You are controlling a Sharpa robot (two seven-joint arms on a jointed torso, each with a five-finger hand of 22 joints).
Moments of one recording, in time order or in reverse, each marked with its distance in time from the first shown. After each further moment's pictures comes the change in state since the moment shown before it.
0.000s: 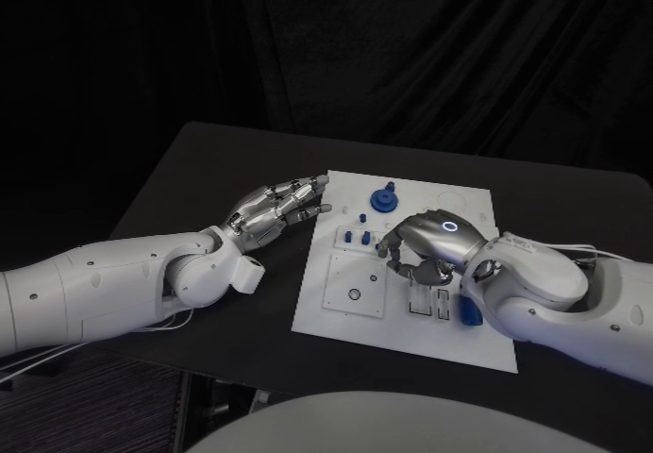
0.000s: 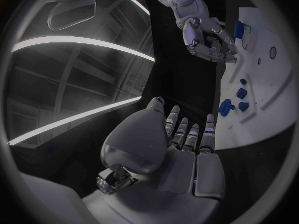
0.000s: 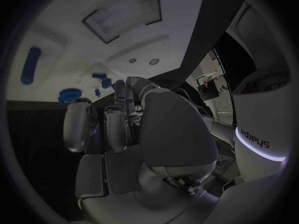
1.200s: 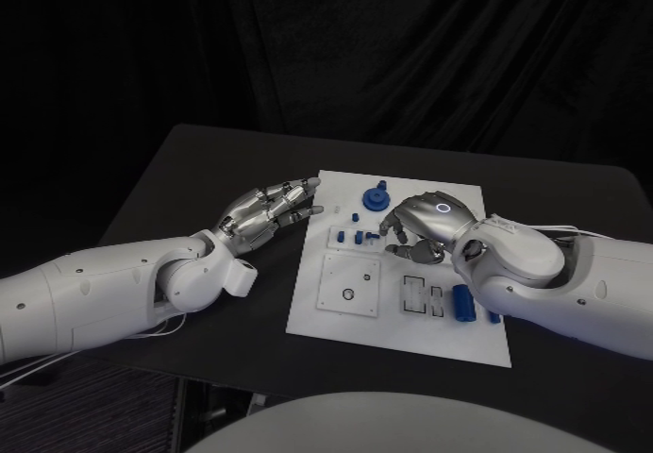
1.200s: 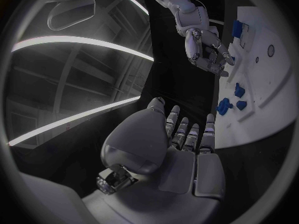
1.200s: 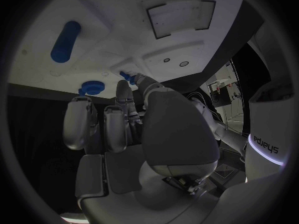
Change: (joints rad) left arm -0.002 0.006 0.000 -0.010 0.000 -0.001 -0.004; left_hand 0.004 0.004 0.008 -0.003 0.004 0.000 0.000 0.000 0.001 0.004 0.004 0.012 0.002 0.004 0.004 0.000 0.001 0.000 0.005 0.005 0.000 0.005; right arm -0.008 0.065 -0.002 -0.115 -0.052 0.001 -0.071; right_hand -0.019 -0.019 -0.079 0.087 -0.148 0.029 -0.007 -0.085 -0.140 0.009 -0.011 0.229 0.230 0.004 0.004 -0.007 0.000 0.000 0.000 0.000 -0.027 0.000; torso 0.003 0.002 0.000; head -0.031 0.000
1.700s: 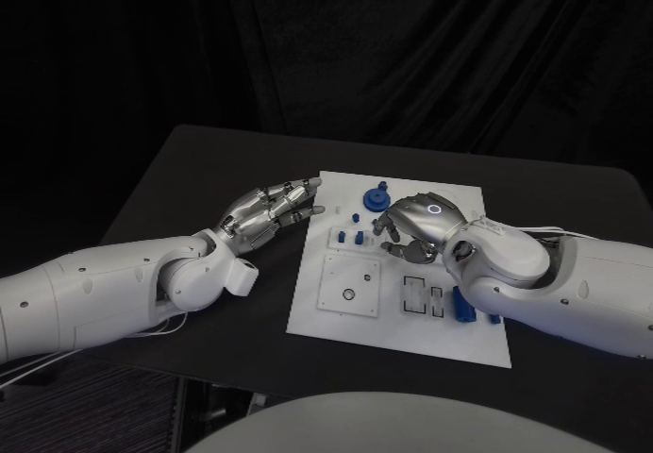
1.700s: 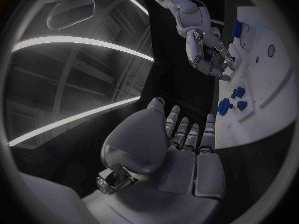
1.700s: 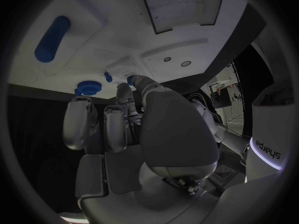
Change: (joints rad) left arm -0.001 0.002 0.000 -0.005 0.000 0.000 -0.003; left_hand 0.000 0.000 0.003 0.003 0.000 0.000 0.000 0.000 0.000 0.000 0.000 0.000 0.000 0.000 0.000 0.000 0.000 0.000 0.002 0.002 0.000 0.000; right arm -0.012 0.047 0.000 -0.037 -0.013 -0.008 -0.021; right_hand 0.025 0.006 0.027 0.004 0.155 -0.006 0.006 0.000 -0.036 -0.064 0.004 0.005 0.037 0.000 0.000 0.000 0.000 0.000 -0.003 -0.003 -0.012 0.000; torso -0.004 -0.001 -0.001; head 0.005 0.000
